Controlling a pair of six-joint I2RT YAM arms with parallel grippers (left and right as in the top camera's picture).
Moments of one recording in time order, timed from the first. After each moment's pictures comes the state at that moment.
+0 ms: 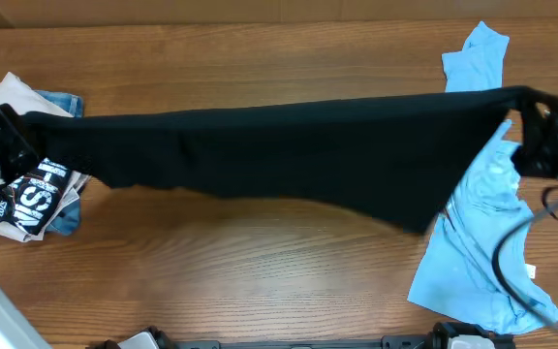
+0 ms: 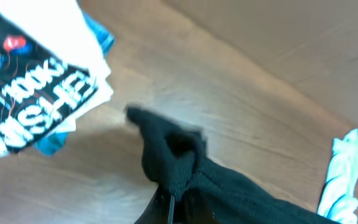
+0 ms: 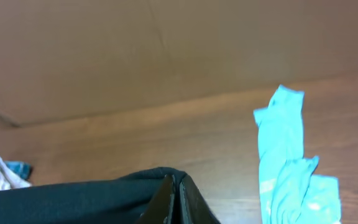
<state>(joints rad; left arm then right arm) 0.50 1.43 2.20 -1.63 0.37 -0.18 -0.06 1.16 1.98 -1.27 -0.18 0.19</state>
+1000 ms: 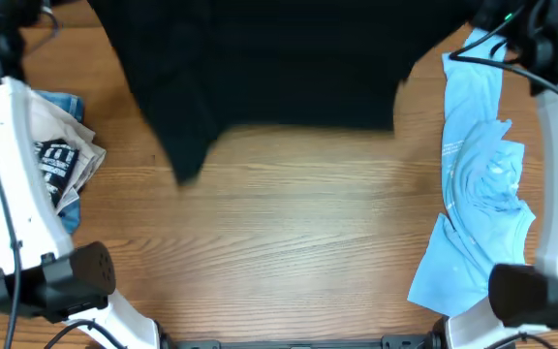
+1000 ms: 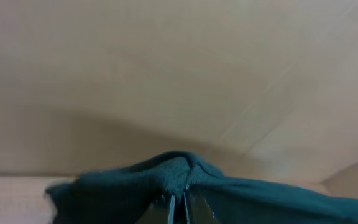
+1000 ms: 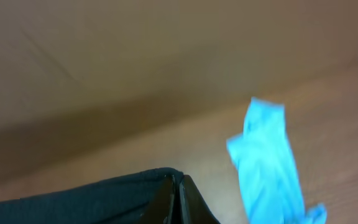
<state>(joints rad) 0.29 1.88 2.33 -0.71 0.60 -0.31 -0.05 1.75 2.15 -0.93 0.06 0.30</state>
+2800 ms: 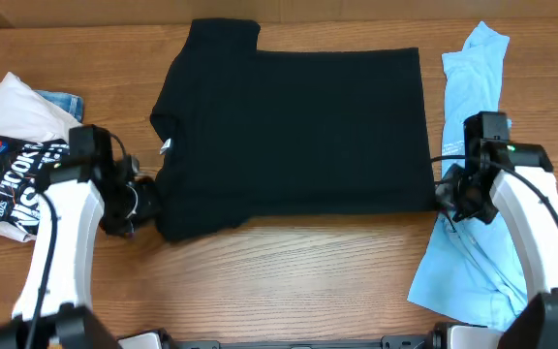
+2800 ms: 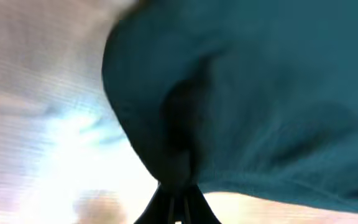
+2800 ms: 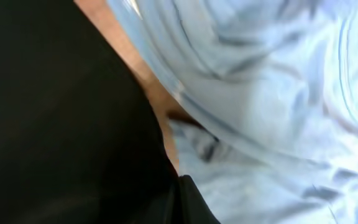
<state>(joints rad) 0.21 1.47 1.05 -1.08 0.22 -0.23 -0.09 1.47 1.07 -1.05 0.13 0.54</state>
